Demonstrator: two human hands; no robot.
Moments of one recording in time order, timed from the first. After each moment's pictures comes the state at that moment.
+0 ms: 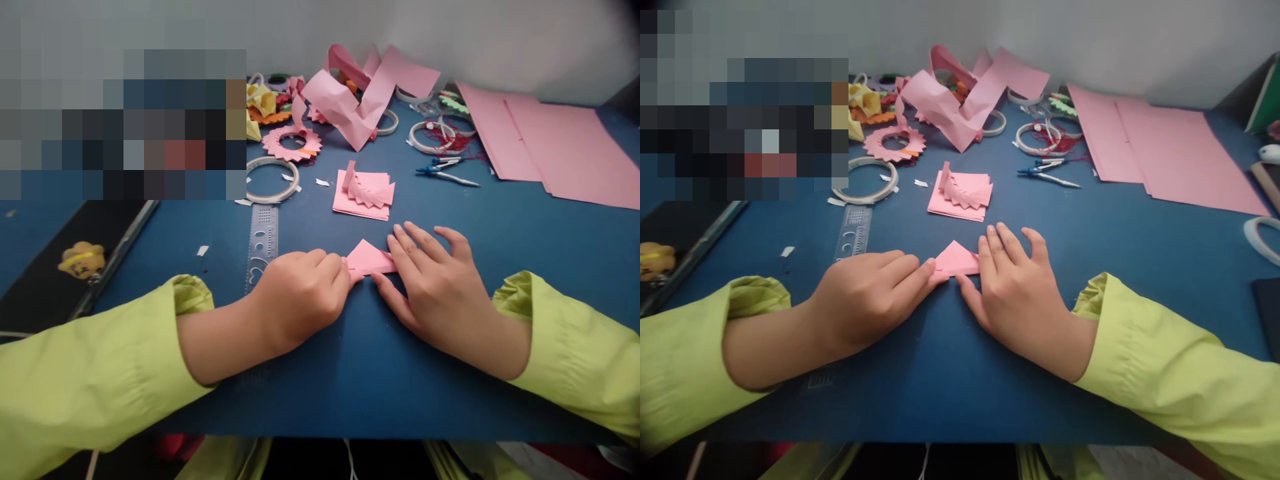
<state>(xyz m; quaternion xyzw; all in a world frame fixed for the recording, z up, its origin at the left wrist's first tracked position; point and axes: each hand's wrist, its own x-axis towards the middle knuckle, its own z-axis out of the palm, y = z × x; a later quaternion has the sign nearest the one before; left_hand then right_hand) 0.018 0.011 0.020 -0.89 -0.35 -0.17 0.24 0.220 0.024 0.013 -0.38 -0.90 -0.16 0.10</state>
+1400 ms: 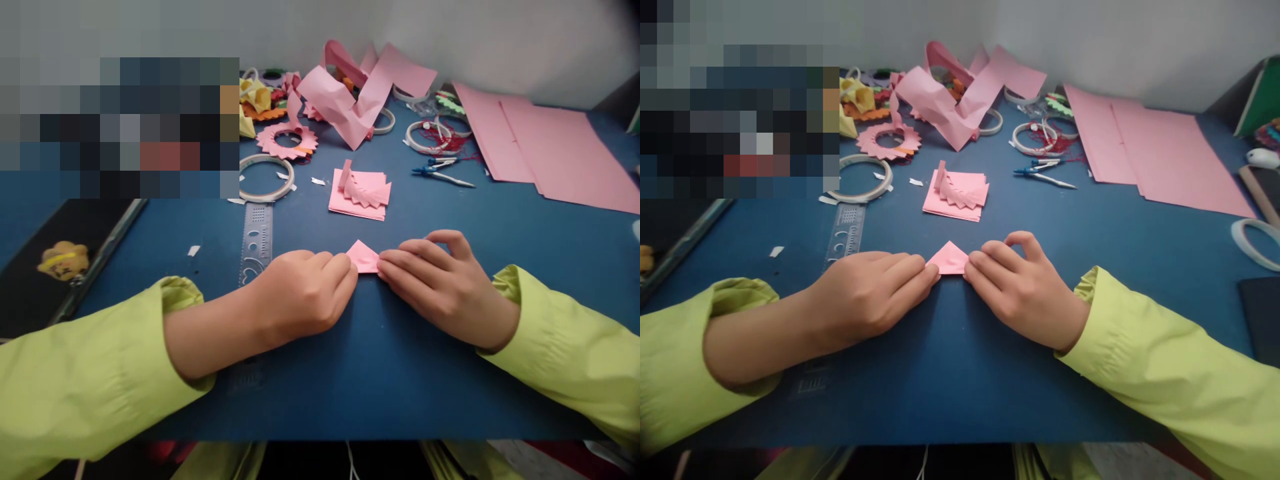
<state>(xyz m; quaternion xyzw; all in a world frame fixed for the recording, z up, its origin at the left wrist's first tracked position) 0.015 0.019 0.021 -0.93 -0.26 -0.13 0.24 0.243 0.044 0.019 -0.18 -0.95 -0.18 0.18</state>
